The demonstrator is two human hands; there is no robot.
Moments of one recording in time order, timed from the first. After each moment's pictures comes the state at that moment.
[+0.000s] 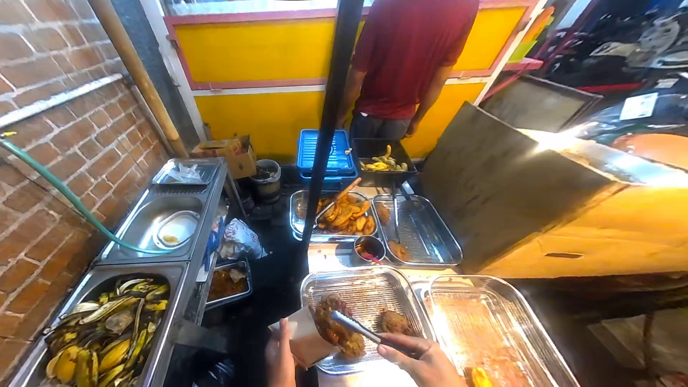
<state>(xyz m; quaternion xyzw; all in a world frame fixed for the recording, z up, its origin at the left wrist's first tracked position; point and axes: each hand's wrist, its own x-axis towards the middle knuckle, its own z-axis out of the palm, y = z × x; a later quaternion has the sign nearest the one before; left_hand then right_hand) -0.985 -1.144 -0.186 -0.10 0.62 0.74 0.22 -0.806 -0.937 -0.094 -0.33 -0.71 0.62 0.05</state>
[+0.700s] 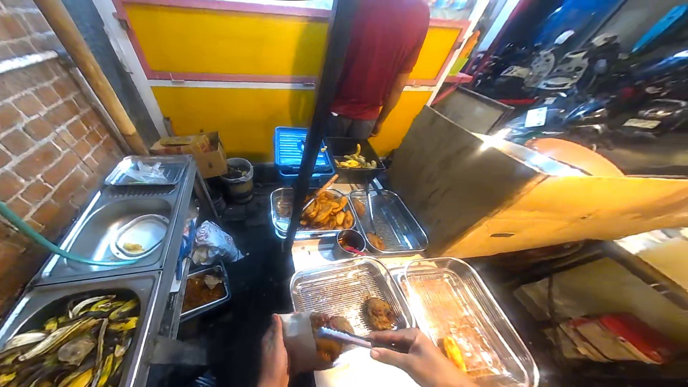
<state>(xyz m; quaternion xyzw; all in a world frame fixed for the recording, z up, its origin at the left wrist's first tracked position) -1.015 -1.158 -0.198 0.02 0.59 0.75 0.31 -0.805 -0.957 -0.086 -0.27 -0.74 0.62 0.01</state>
